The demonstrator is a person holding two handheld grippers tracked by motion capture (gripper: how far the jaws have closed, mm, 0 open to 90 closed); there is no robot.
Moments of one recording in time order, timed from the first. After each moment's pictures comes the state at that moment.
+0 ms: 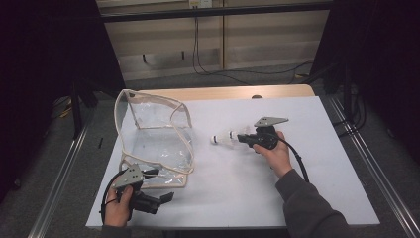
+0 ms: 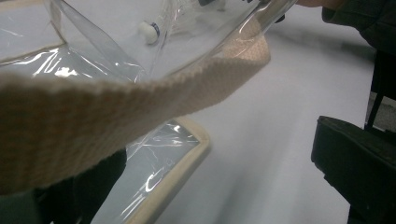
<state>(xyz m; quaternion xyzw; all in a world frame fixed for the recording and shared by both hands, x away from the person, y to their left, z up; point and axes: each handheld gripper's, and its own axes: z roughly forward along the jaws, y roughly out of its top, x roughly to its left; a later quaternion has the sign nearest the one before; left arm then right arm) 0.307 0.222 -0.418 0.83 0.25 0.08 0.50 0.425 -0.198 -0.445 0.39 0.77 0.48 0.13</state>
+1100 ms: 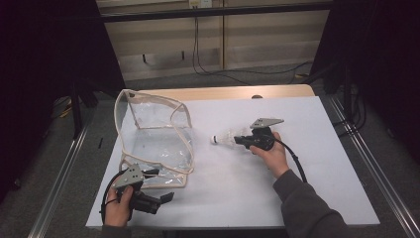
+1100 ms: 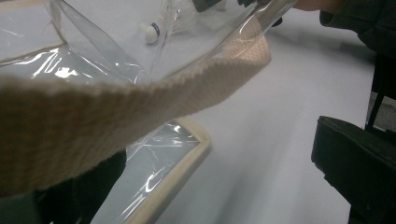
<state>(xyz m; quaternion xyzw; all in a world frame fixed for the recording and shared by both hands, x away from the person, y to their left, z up) 0.307 0.222 -0.417 0.83 0.26 0.08 0.49 0.426 -0.189 -0.450 0.38 0.78 0.48 0.12</state>
